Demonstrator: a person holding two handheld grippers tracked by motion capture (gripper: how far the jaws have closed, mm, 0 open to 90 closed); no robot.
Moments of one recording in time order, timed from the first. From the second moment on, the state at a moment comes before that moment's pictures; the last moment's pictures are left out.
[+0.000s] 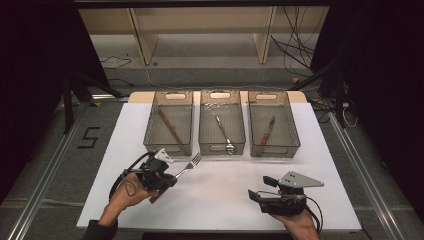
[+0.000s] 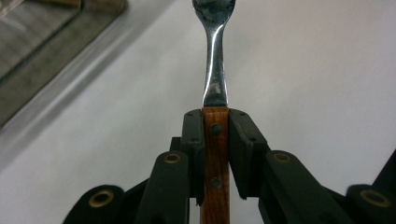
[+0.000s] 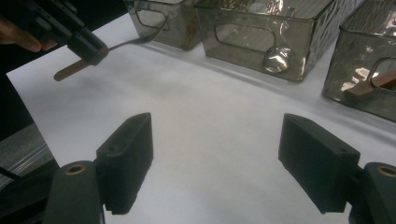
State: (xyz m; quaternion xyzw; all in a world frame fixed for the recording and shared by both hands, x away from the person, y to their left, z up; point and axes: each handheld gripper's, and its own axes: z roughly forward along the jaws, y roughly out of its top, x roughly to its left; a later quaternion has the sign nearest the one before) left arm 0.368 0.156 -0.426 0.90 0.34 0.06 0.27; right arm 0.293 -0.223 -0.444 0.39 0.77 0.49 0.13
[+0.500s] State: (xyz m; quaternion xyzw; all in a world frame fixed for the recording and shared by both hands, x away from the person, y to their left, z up) left arm 0.409 0.104 -0.395 0.86 0.33 0.05 0.38; right arm 0.292 -0.223 -0.444 0.39 0.77 0.49 0.13
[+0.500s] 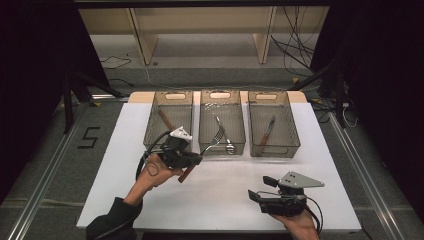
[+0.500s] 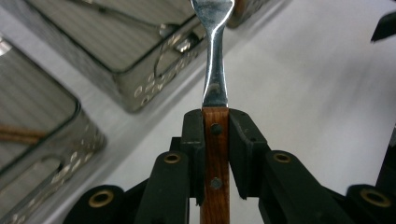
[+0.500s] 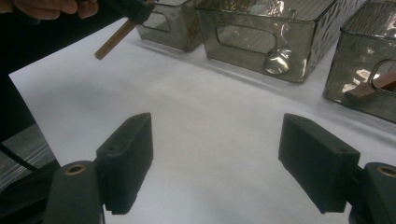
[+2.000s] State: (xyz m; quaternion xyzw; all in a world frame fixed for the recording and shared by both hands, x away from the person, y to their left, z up) left arm 0.505 -0.046 -0.359 0.82 0.35 0.03 0.46; right arm 0.291 -0.225 -0.443 0.39 0.77 0.50 0.12
